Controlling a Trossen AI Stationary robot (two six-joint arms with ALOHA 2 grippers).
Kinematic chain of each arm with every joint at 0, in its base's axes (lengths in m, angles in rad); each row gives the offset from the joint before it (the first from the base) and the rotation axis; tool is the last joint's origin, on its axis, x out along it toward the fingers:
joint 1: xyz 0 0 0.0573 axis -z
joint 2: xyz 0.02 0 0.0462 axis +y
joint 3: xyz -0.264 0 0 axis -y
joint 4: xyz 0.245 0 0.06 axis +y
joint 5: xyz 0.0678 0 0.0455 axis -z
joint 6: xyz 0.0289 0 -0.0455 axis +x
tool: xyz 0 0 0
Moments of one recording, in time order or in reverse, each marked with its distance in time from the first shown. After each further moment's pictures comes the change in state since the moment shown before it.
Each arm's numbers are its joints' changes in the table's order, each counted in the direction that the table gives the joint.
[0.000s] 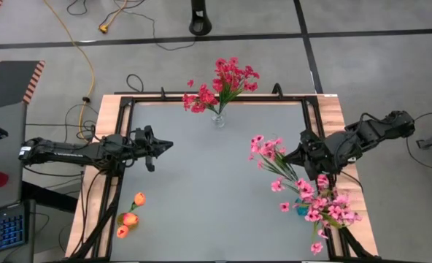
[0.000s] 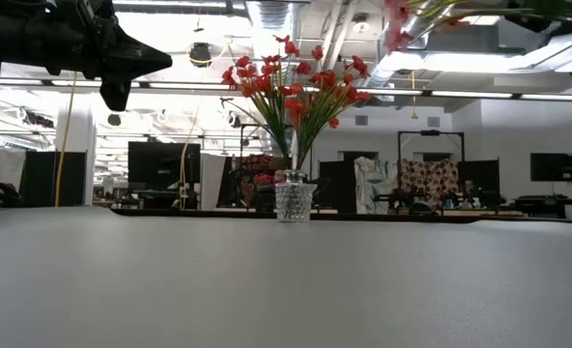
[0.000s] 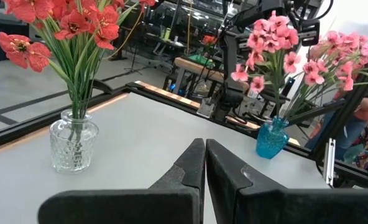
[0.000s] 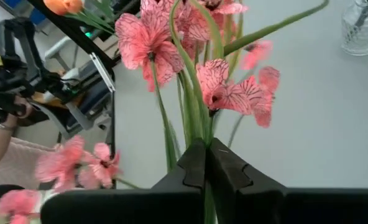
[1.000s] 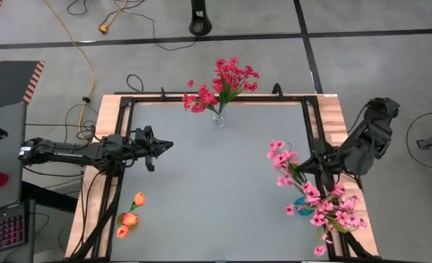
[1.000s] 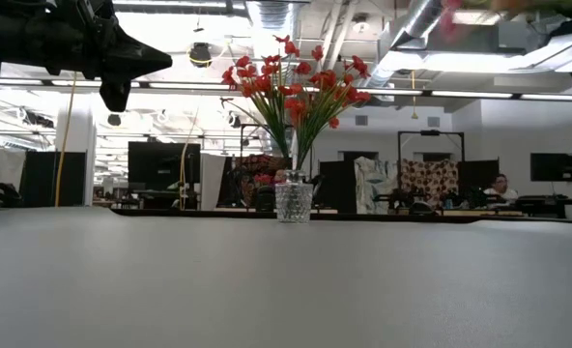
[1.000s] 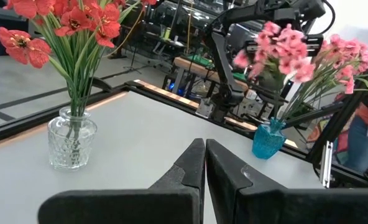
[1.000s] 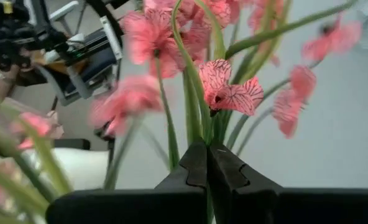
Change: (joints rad) left arm 0.000 0.000 0.000 0.000 0.000 -0.023; right arm -0.431 -0.031 0.027 0.204 0.286 0.153
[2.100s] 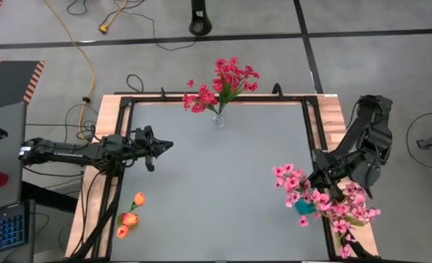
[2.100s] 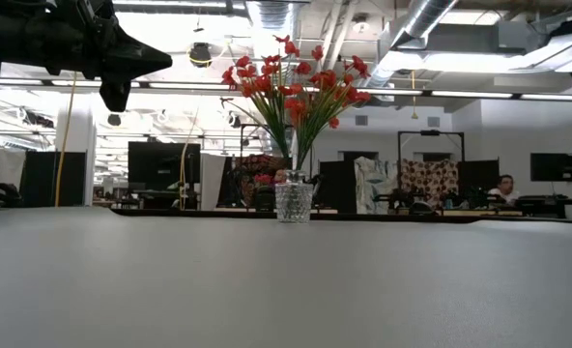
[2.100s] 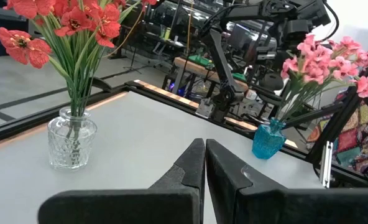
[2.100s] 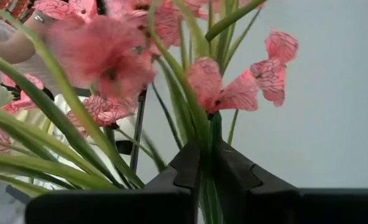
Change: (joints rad) left arm 0.000 0.000 0.000 0.000 0.000 0.000; right arm -0.193 0.030 -0.003 0.017 -0.067 0.056
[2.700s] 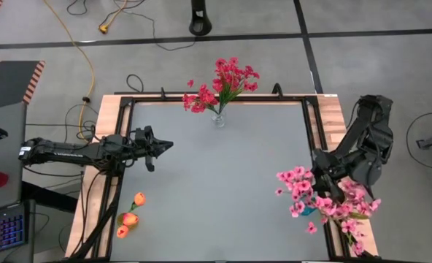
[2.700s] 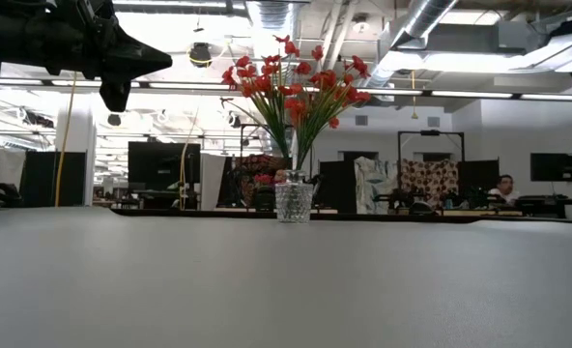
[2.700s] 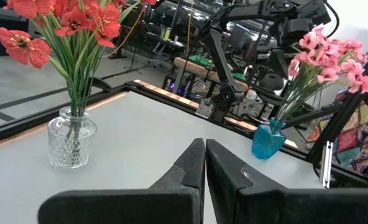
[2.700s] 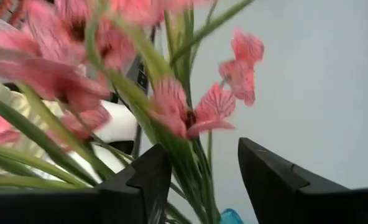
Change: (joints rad) left arm 0.000 0.000 0.000 0.000 0.000 0.000; right arm 0.000 0.000 0.008 0.004 -0.001 -0.004
